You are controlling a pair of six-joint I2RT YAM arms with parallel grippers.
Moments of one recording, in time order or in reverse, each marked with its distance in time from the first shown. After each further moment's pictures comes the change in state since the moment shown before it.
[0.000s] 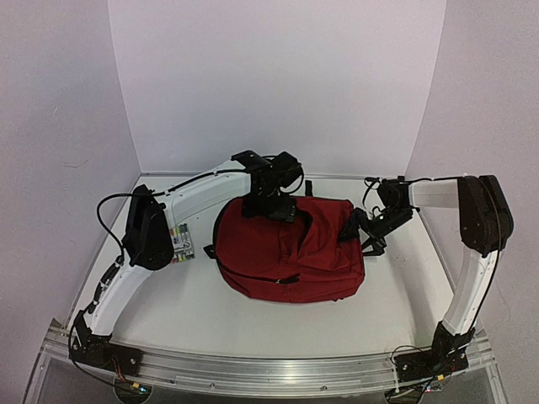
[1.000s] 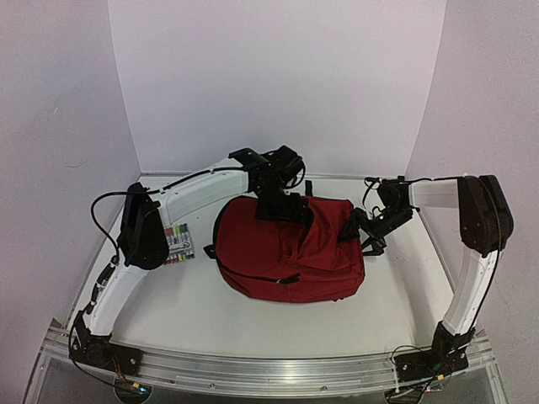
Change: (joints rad) left arm -0.011 -0.077 -0.063 0.114 0.282 0.094; right arm 0.000 0.000 0.000 0.000 -0.009 0.004
